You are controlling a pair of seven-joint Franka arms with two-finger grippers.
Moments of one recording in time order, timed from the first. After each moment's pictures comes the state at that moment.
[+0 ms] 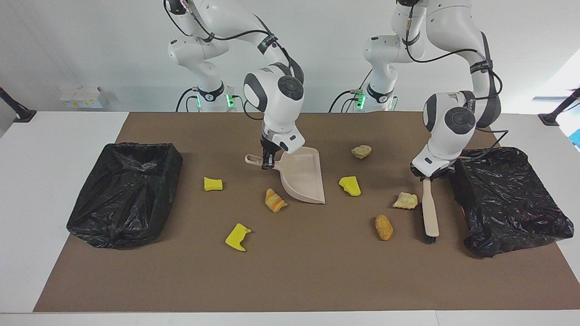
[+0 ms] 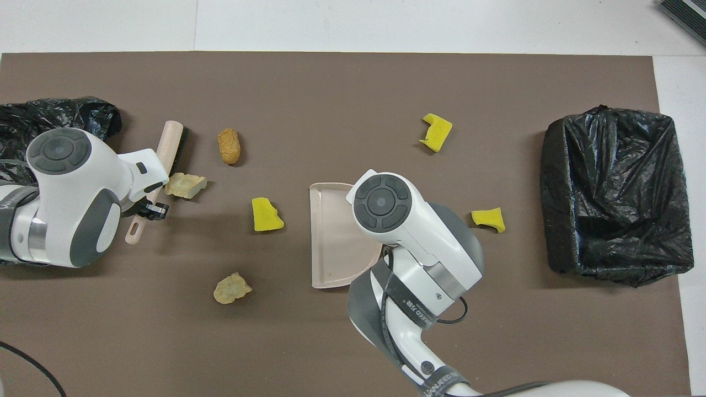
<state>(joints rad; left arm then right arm) -0.08 0.16 -0.03 -2.06 0.22 2.10 0.09 0.49 0.26 0.09 -1.82 -0.24 1.92 -0.92</state>
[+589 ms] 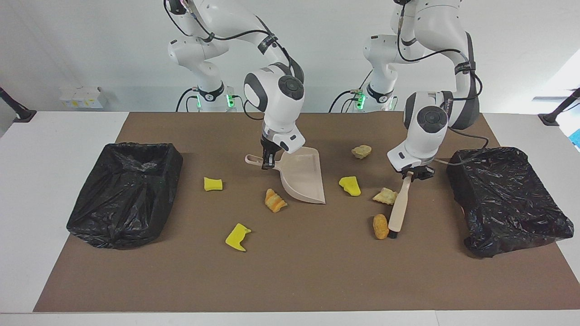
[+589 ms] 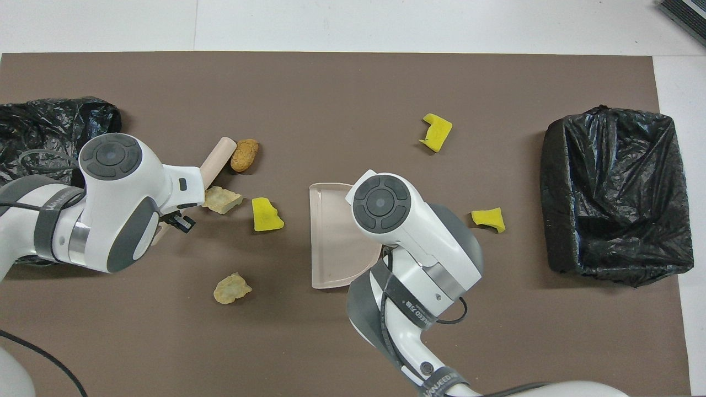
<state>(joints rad) -0.19 0.16 -0.04 -2.06 0.22 2.06 0.34 0.49 0.26 0.09 -1.82 -0.24 1.92 -0.92</state>
